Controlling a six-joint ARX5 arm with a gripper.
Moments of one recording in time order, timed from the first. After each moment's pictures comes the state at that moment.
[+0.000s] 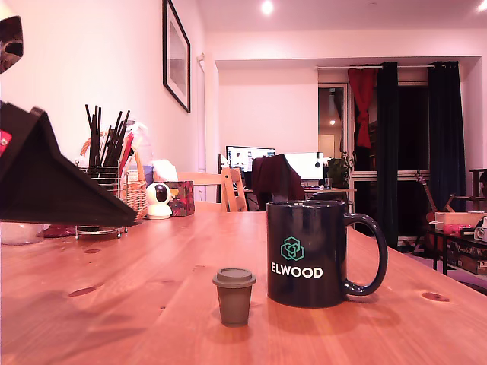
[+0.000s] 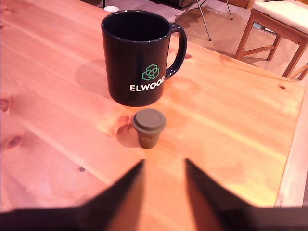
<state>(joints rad) -0.62 0.96 0.20 0.30 0.41 0.06</state>
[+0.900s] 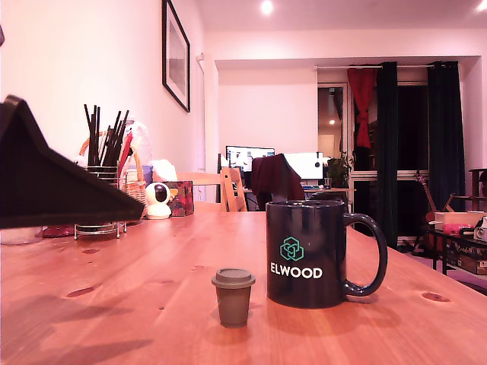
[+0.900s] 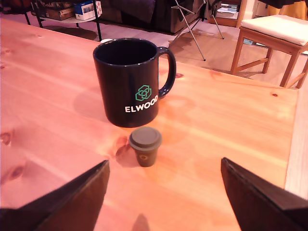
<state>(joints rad) -0.62 0.97 0.13 0.47 0.44 0.11</state>
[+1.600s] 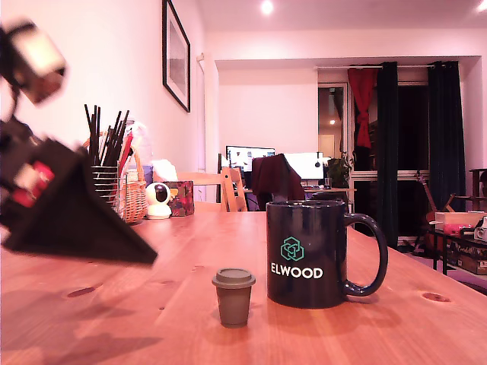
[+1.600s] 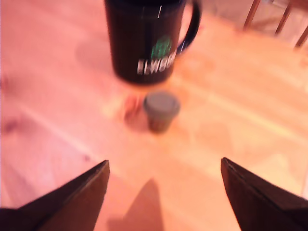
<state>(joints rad) -0.62 1.18 0.31 0.23 0.37 0.11</state>
